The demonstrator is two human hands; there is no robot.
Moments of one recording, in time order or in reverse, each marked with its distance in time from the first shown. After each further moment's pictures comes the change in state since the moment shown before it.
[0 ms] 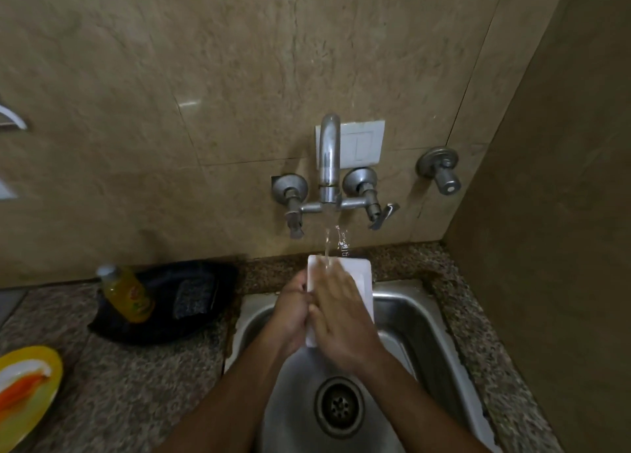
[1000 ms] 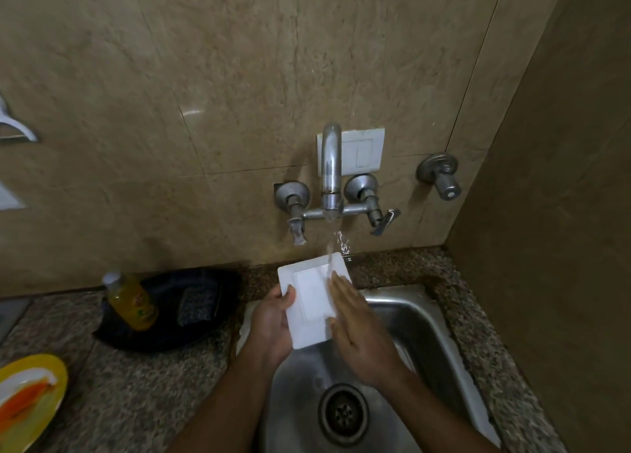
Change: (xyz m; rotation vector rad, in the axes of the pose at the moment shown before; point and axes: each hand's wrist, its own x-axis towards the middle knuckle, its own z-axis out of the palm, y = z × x) left_hand -0.002 -0.001 -0.032 -0.305 0.165 -0.085; right_hand -0.022 0.015 -0.005 0.137 0.026 0.012
